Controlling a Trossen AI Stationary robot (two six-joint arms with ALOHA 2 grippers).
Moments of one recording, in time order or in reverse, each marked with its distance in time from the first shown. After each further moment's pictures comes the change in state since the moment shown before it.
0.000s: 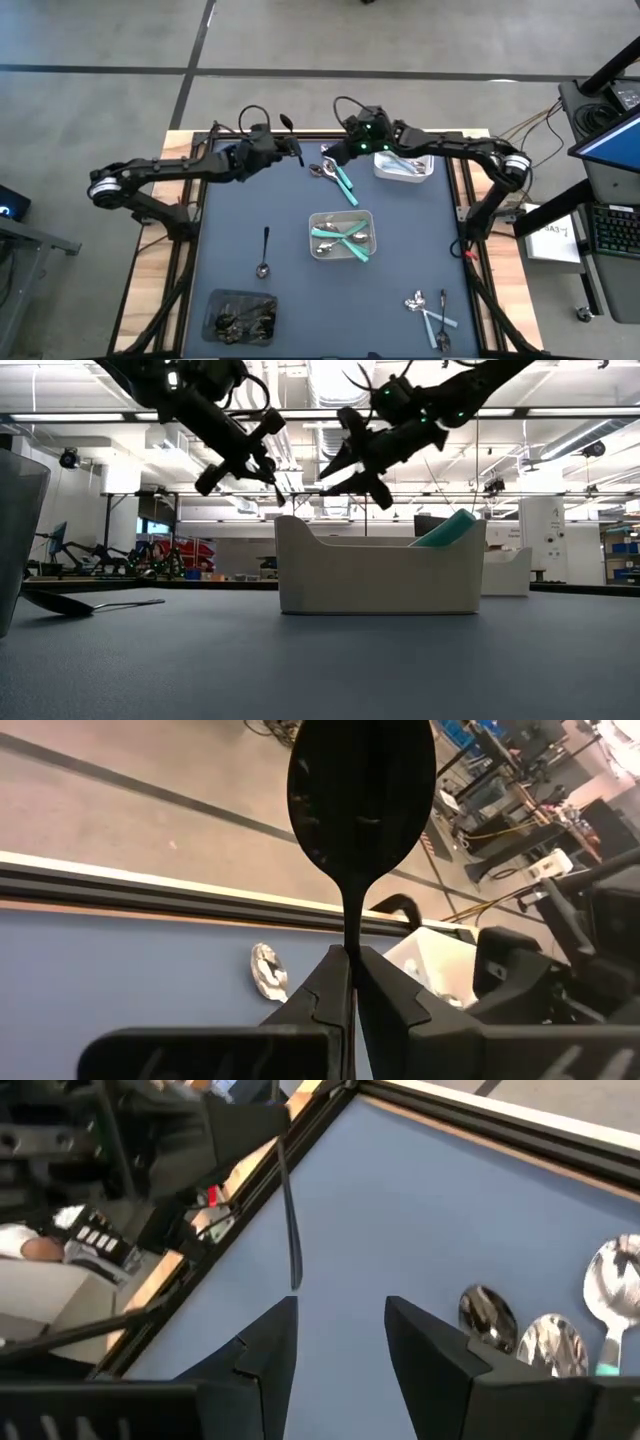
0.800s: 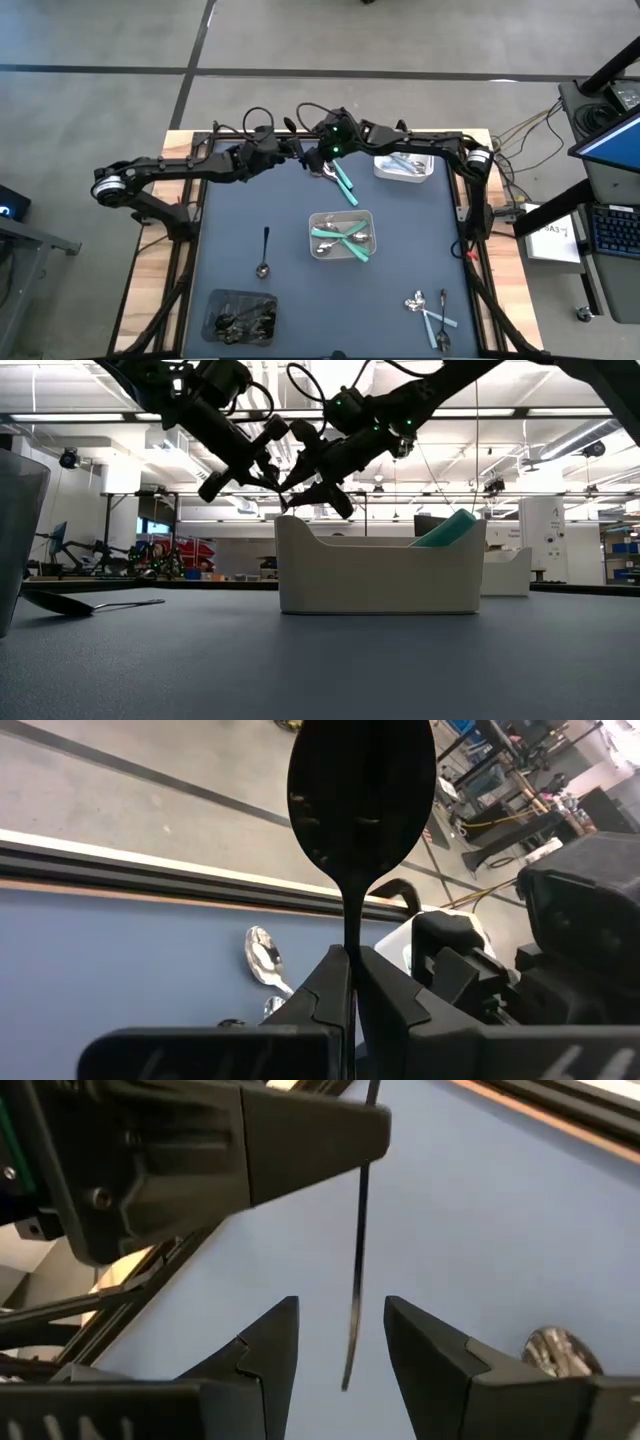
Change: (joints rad) left arm 0.005 0.033 0.000 0.019 0.036 -0.020; right arm 0.078 0.269 0.330 -0.154 0.011 -0.064
